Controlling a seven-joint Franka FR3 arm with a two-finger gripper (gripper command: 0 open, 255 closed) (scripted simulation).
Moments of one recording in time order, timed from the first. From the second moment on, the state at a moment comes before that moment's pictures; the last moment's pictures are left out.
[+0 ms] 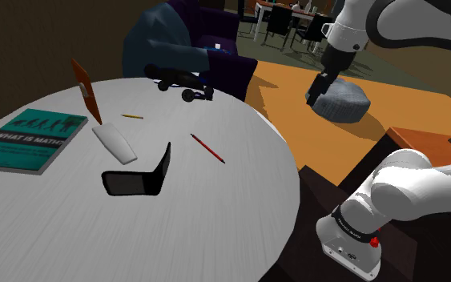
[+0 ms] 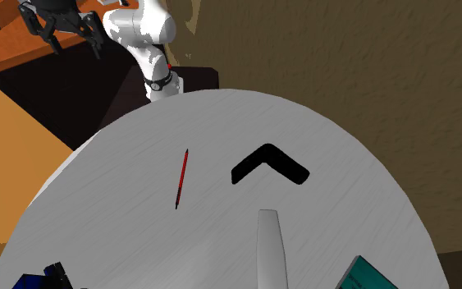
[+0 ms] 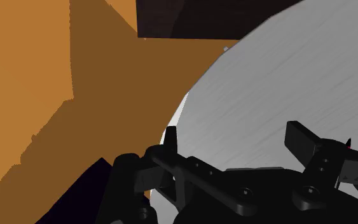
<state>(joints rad) -0.01 -0.83 0.03 -2.44 -0.12 1.64 -0.06</state>
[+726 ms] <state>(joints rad) 0.07 -0.55 0.16 -2.31 -0.06 1.73 -0.02</state>
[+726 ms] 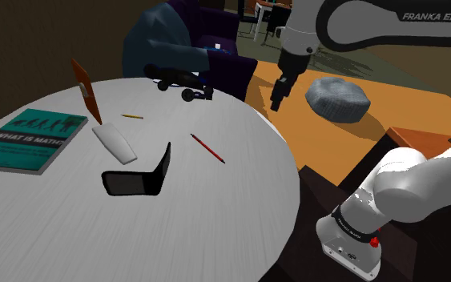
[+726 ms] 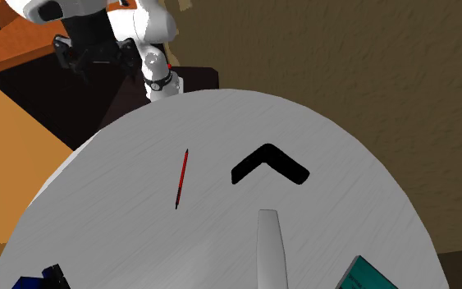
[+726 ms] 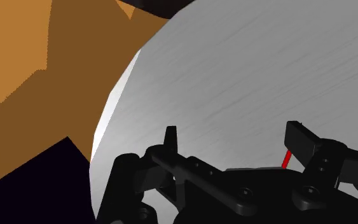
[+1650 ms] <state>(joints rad) 0.18 -0.11 0.34 -1.98 -0.09 1.77 0.05</state>
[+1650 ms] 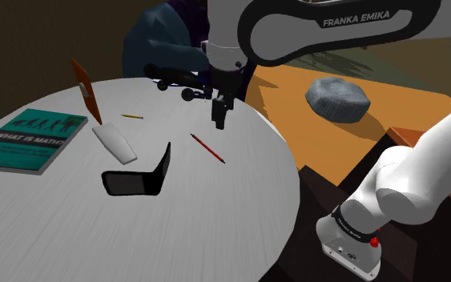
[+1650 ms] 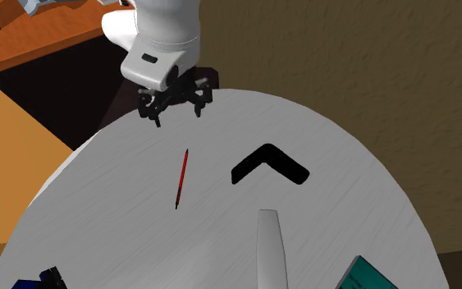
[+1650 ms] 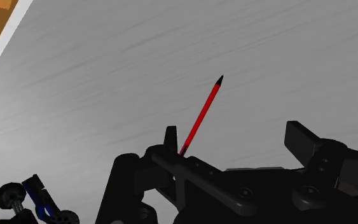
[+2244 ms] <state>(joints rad) 0.29 0.20 0.44 -1.69 -0.18 1.71 0.11</state>
